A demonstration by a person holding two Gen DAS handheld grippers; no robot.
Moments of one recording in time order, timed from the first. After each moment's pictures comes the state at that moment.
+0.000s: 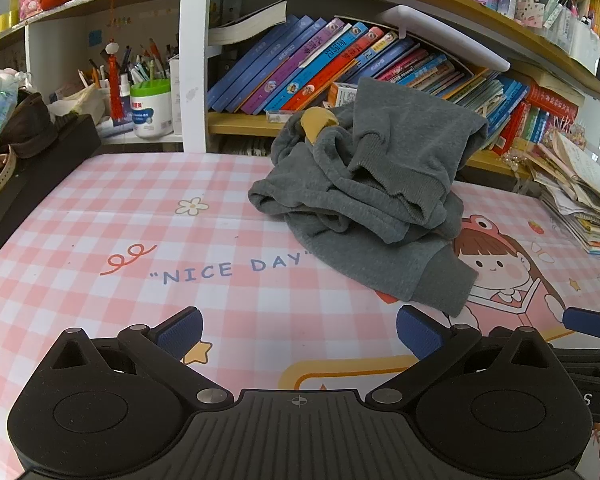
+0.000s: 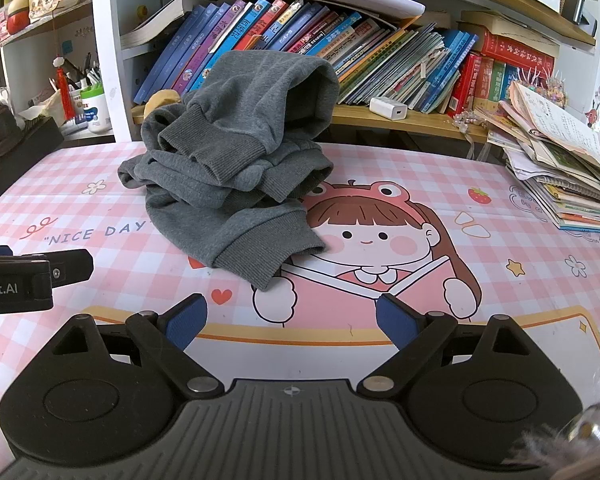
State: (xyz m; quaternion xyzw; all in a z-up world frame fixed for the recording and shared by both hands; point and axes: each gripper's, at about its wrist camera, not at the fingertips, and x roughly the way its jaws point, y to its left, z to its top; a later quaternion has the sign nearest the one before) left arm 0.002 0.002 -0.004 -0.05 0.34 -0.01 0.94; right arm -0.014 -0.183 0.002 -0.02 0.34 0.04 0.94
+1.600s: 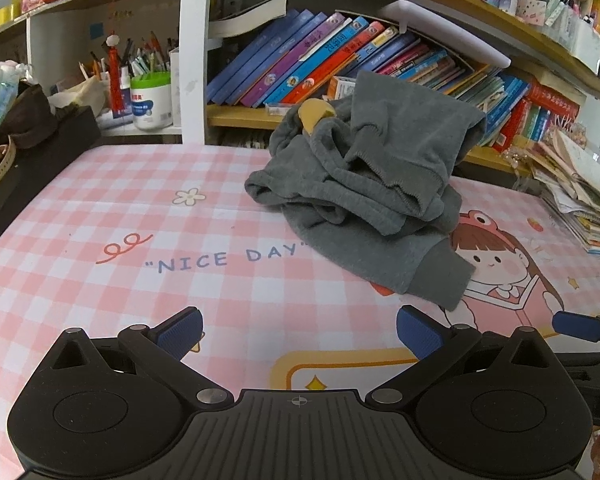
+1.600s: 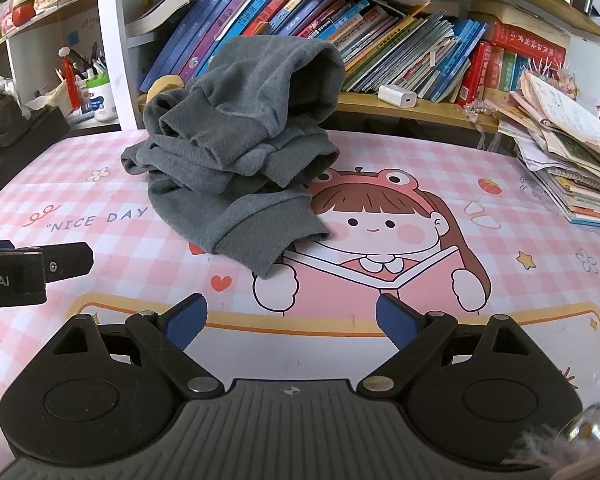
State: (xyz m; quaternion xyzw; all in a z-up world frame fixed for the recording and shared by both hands) left arm -0.001 -0.002 -0.008 -0.05 0.35 -0.01 0.93; right arm -0.010 -0.189 -0.006 -0.01 0.36 0.06 0.93
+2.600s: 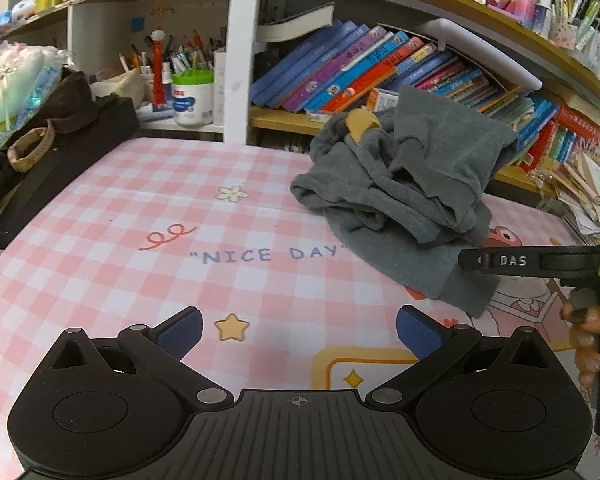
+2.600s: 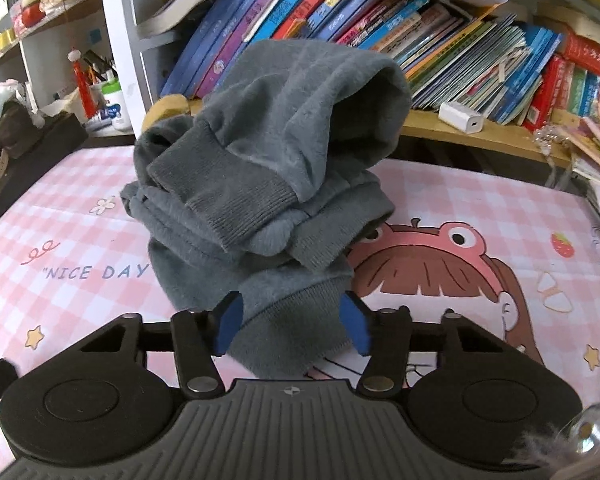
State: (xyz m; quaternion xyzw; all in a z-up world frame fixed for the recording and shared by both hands) left arm -0.017 0.021 -0.005 -0.08 0.34 0.04 0.94; right arm 0.096 -0.177 -0.008 -0.02 0.37 0.13 0.92
